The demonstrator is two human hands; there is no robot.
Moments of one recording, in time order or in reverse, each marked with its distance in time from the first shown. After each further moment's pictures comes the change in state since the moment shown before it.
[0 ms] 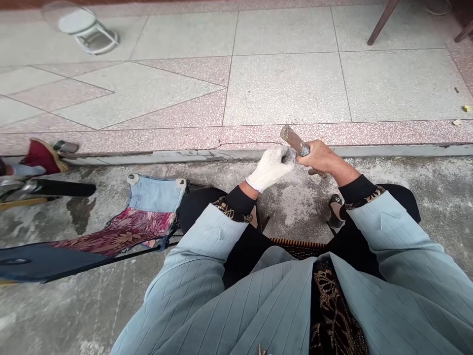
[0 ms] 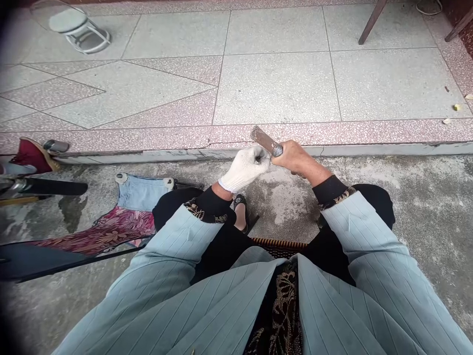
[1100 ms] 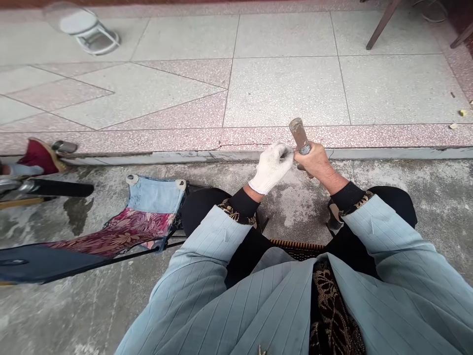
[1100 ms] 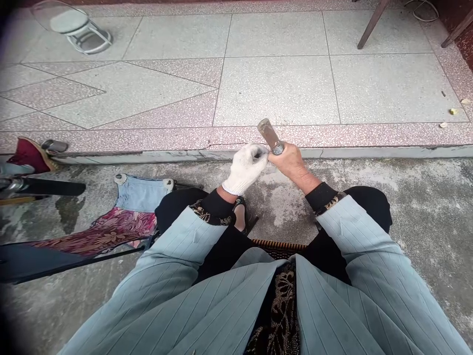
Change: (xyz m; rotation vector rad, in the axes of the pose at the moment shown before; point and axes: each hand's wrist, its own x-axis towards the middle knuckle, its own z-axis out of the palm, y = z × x) left_hand -0.002 0.002 0.000 -0.009 0.153 -0.006; right_hand 0.008 0.005 0.027 0.090 0.414 -0.070
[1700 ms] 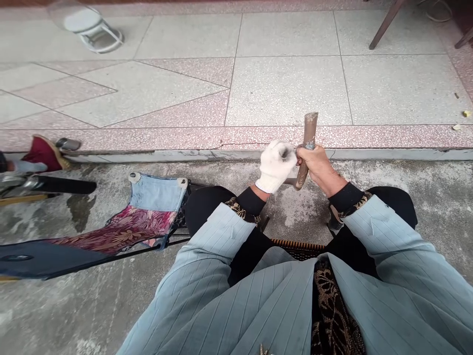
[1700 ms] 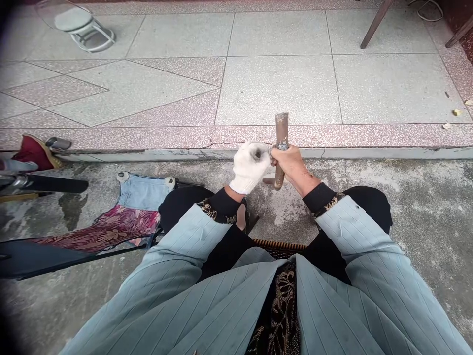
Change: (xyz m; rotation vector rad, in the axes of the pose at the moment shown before) left_hand -0.001 0.002 0.017 -0.009 0.169 -0.051; right_hand -0.007 -0.009 0.012 0.510 -0.061 0.266
